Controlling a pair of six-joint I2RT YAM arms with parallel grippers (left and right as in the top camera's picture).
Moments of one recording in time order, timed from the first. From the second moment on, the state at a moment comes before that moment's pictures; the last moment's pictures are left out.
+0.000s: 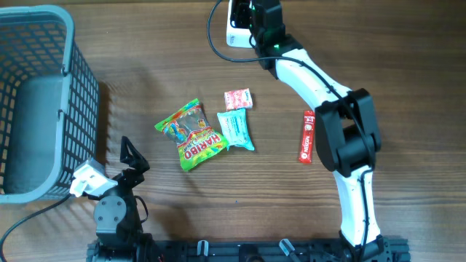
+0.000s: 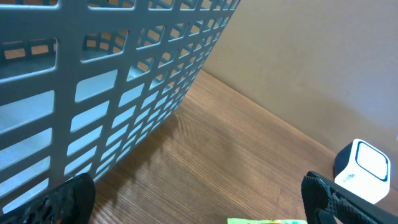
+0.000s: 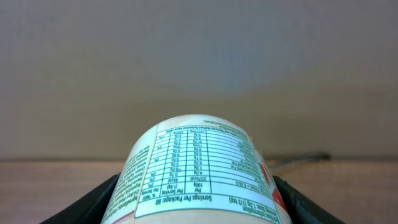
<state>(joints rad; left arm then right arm) -0.04 0.01 0.14 -0.31 -0.43 -0.50 0.42 2.34 1.84 0.23 0.17 0.28</state>
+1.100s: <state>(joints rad) -0.04 0.01 0.14 -0.31 -0.43 -0.50 -0.49 2.26 1.85 -0.81 0.36 0.29</state>
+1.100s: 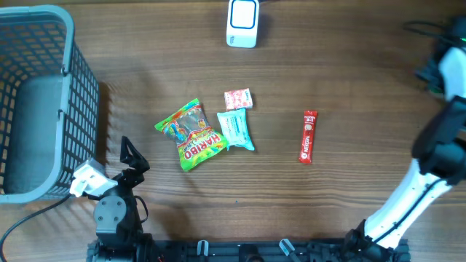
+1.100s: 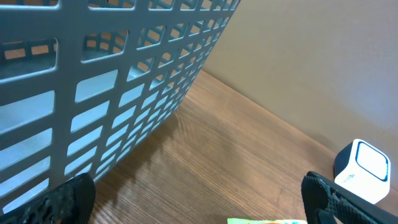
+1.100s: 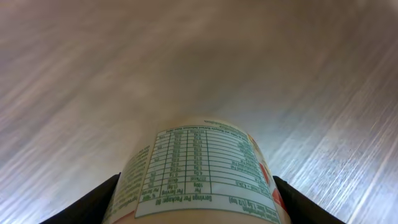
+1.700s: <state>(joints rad) -0.04 0.01 0.14 -0.31 -0.43 -0.50 -0.80 2.19 1.94 -0.80 0.02 0.41</state>
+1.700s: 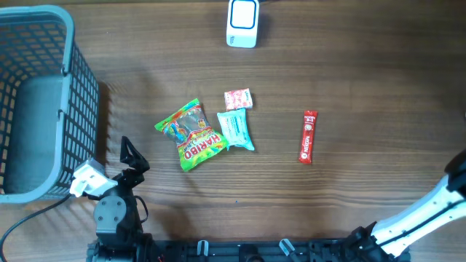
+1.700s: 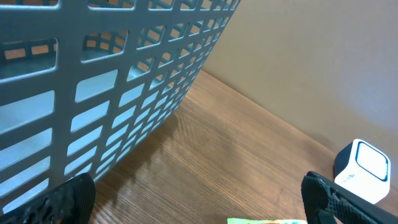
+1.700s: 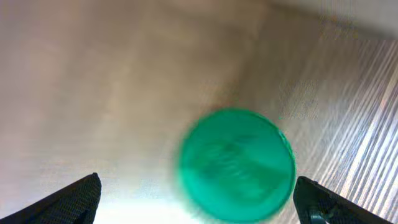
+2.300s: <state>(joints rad) -0.04 0.01 0.14 -0.31 -0.43 -0.50 0.02 1.78 1.75 -1.38 -0.12 0.42</state>
